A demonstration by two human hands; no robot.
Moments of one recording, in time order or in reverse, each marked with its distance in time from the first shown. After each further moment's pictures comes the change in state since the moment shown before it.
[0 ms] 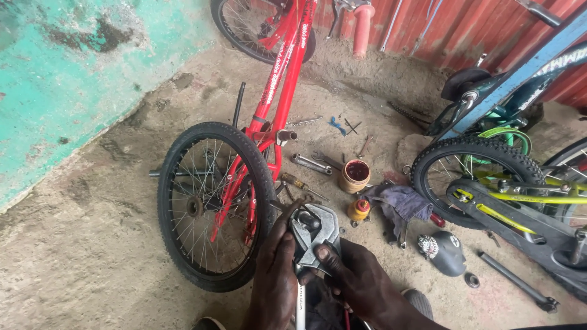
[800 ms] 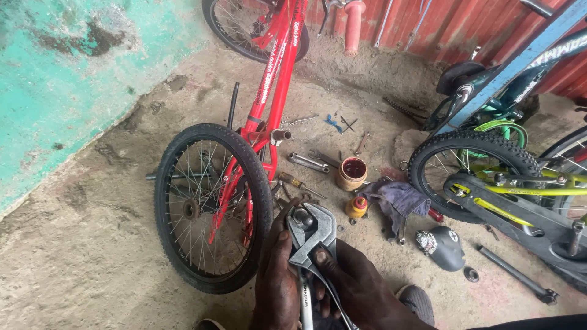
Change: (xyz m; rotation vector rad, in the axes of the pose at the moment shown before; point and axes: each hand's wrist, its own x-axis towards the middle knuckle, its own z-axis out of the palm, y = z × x) left_hand -0.009 -0.002 0.016 -0.246 -0.046 0.003; right_hand -0.008 0.003 0.003 0.226 -0.081 0.024
